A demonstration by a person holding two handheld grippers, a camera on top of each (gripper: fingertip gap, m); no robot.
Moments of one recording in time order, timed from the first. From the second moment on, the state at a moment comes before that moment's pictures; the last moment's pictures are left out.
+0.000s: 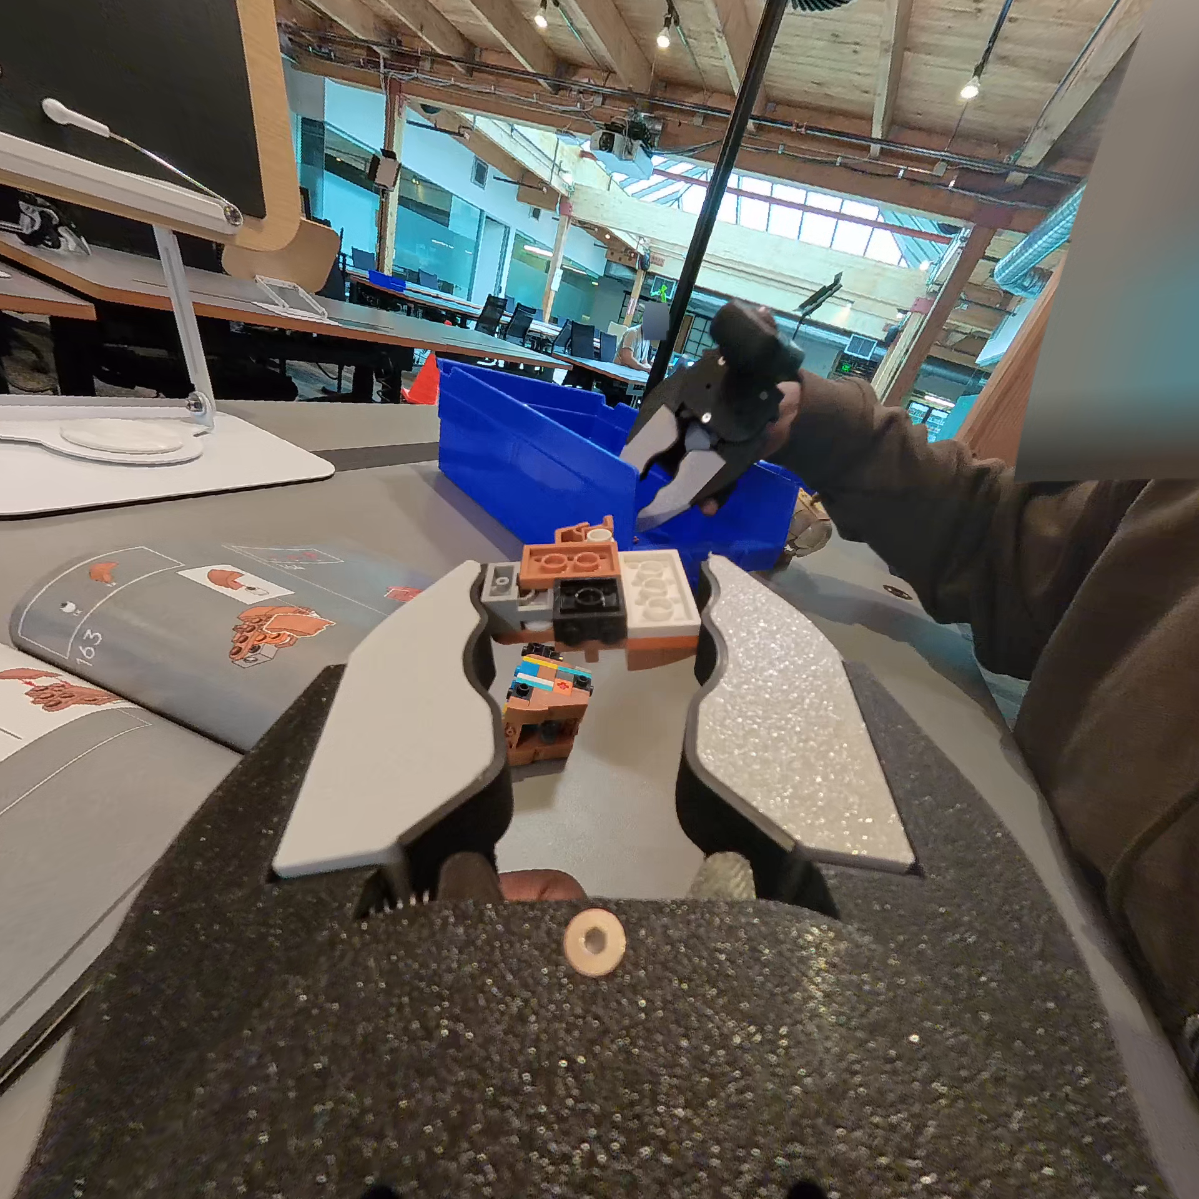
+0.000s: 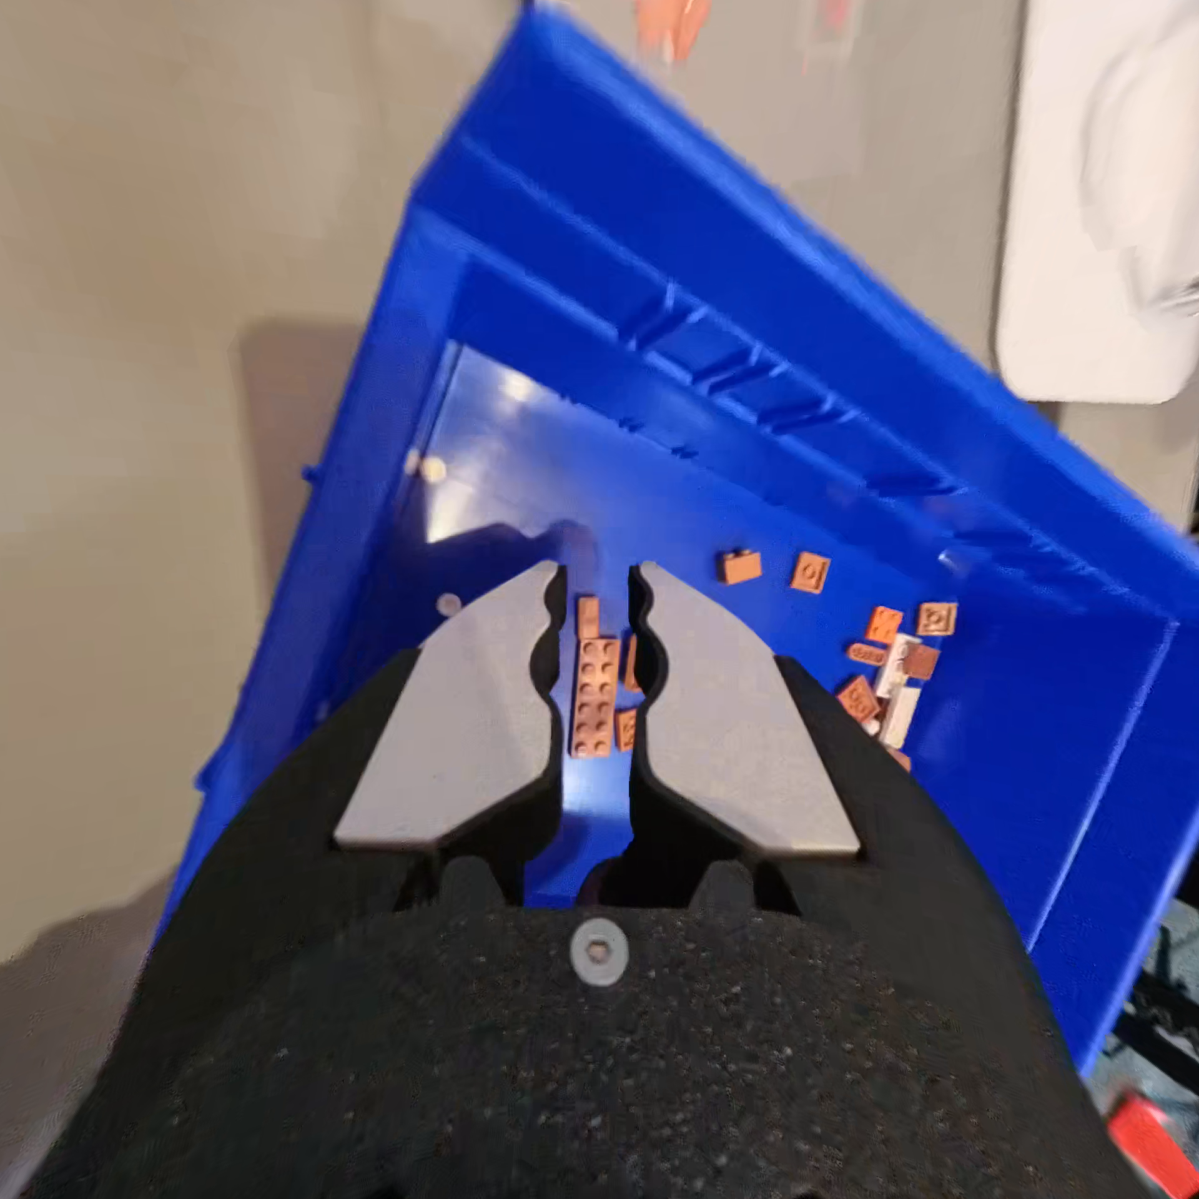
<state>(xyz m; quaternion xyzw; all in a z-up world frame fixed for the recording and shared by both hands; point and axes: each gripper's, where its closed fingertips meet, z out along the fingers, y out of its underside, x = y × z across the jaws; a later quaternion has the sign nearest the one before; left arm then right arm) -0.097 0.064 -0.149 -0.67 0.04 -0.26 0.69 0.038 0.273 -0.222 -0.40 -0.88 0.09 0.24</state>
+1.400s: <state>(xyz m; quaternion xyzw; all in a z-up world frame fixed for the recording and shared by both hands) -0.152 0.052 -0.121 -0.34 -0.26 -0.72 0.55 0.057 0.281 -0.254 -0.40 -0.91 0.04 0.12</state>
